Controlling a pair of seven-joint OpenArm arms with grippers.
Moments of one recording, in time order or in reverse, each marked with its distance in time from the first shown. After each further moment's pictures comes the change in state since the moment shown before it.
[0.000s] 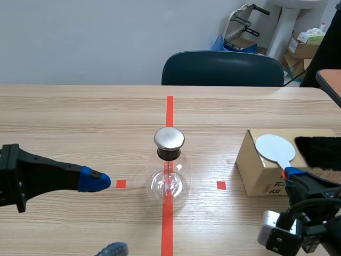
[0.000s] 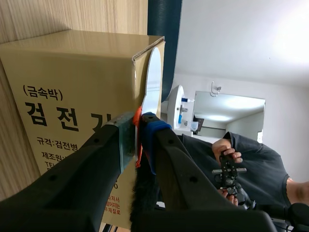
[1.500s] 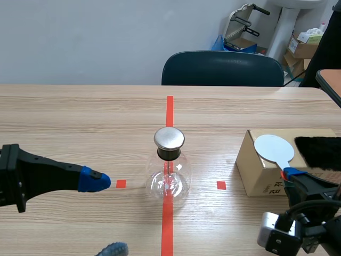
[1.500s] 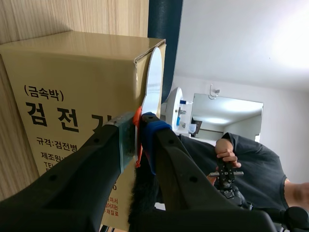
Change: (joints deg) left arm 0.0 0.0 0.0 0.0 0.0 0.0 0.0; right arm 0.0 0.0 0.0 0.0 -1.2 0.0 0.0
